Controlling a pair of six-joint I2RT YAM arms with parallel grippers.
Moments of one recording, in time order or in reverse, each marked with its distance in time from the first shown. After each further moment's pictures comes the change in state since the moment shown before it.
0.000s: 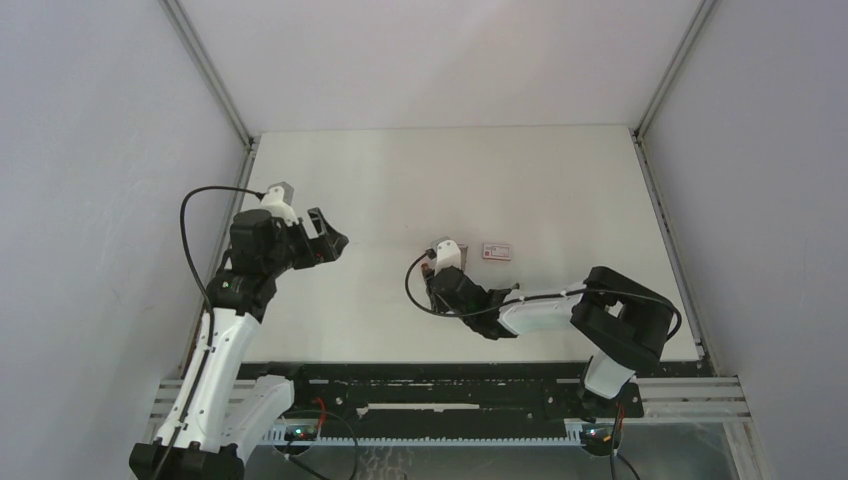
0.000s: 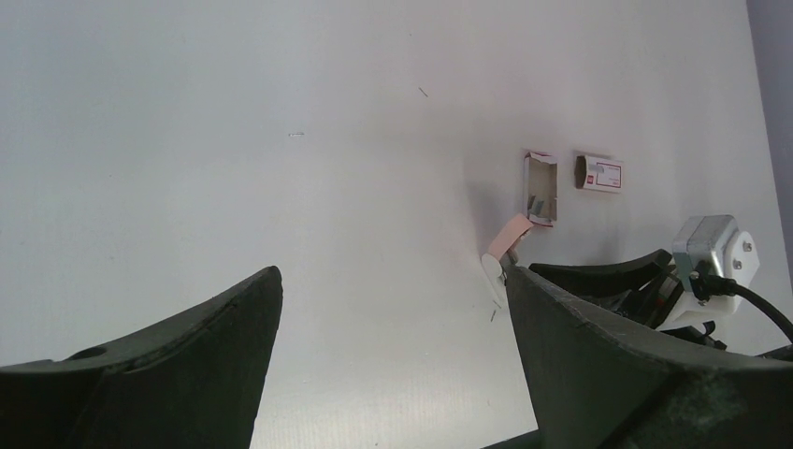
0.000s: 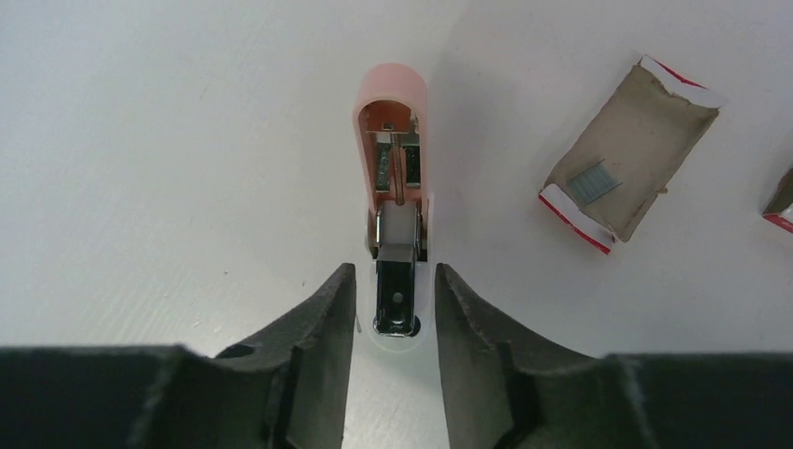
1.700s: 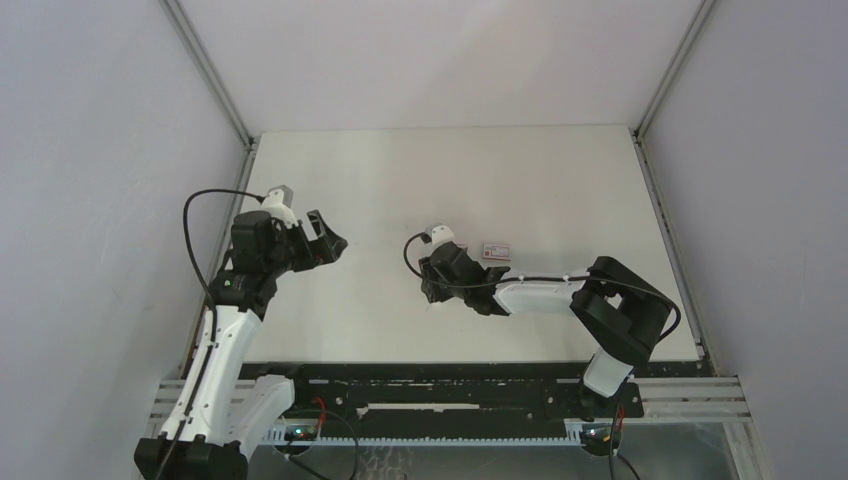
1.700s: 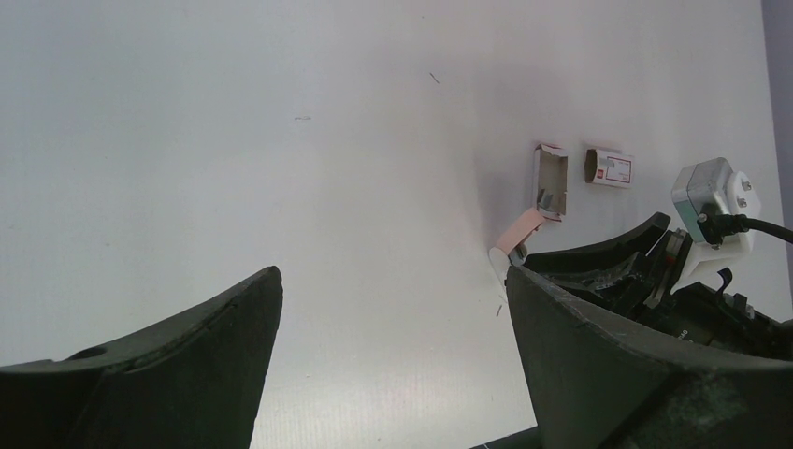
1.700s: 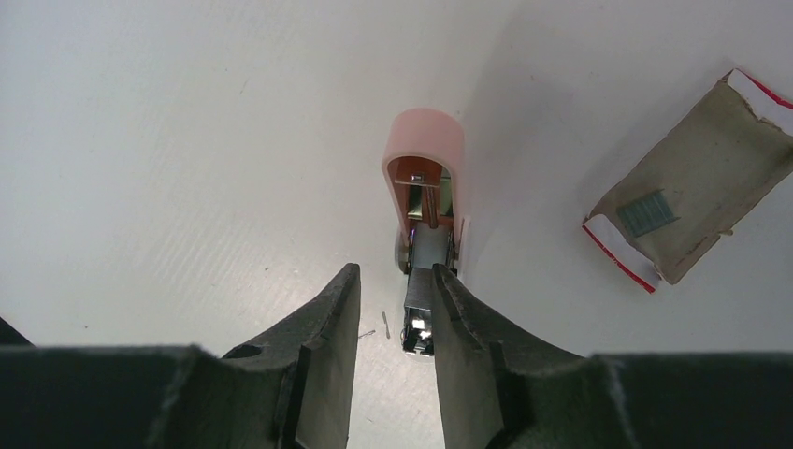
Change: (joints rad) left arm 0.038 0.016 -0.031 0.009 0.034 -0.001; right arm -0.111 0.018 0.147 -0.209 -0.266 0.015
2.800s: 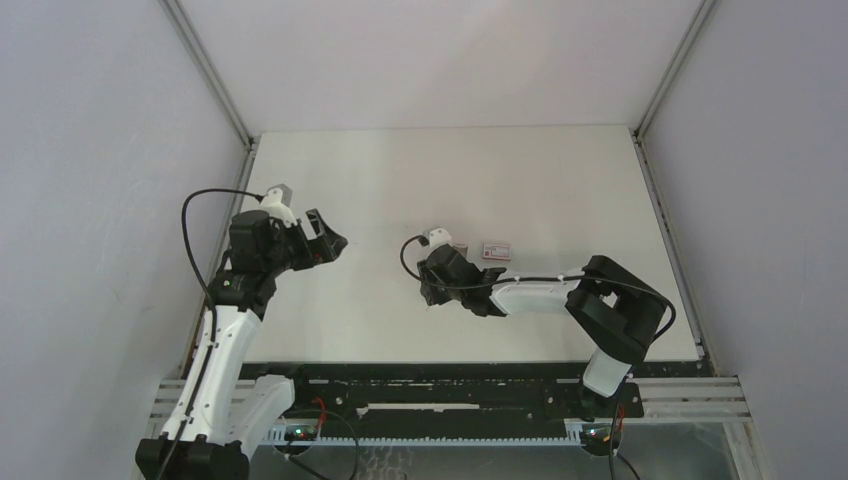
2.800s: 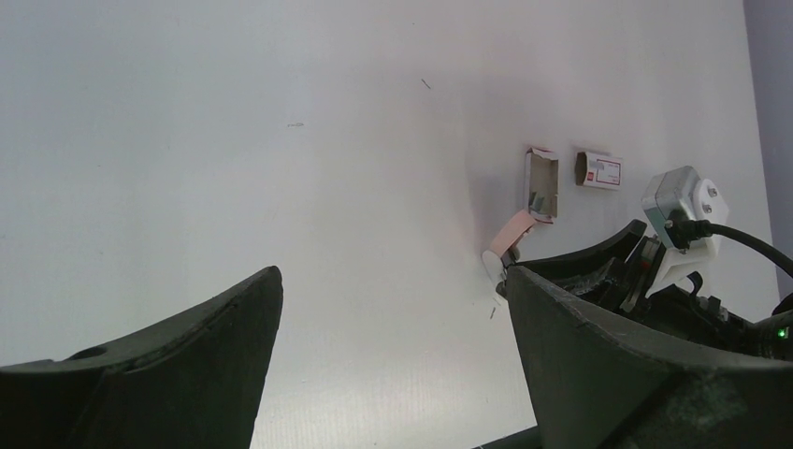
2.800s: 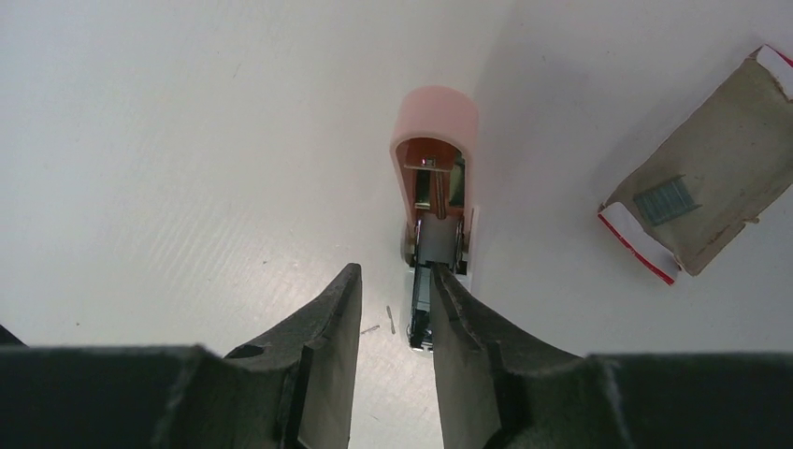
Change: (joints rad) left arm 0.011 0.000 0.000 0.014 0.026 0.000; right arm 0.021 0.024 0.013 -0.020 0.012 0.016
